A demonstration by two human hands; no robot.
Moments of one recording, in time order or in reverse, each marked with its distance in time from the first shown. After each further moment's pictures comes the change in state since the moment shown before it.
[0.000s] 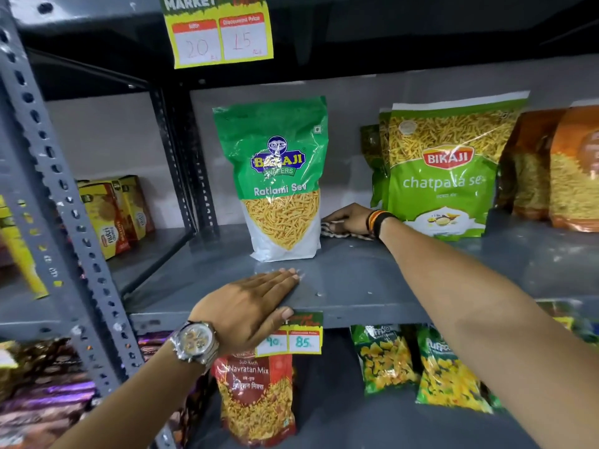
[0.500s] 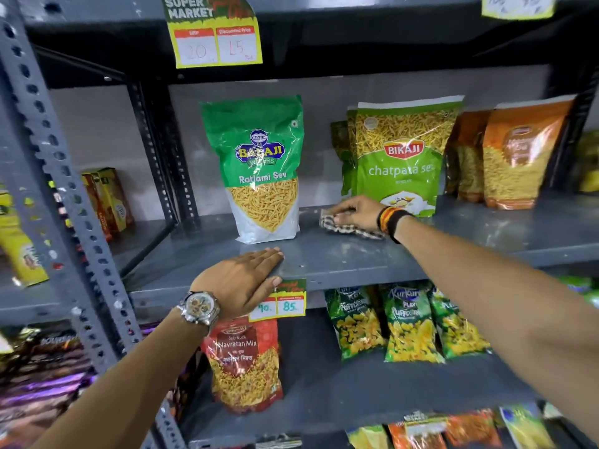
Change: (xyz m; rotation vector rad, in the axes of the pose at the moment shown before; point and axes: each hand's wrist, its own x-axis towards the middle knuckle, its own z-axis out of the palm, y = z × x) left_hand 0.000 0.004 -0.006 -0.017 -0.008 -0.015; right_hand -0.122 -0.009 -0.018 0.023 0.098 -0.073
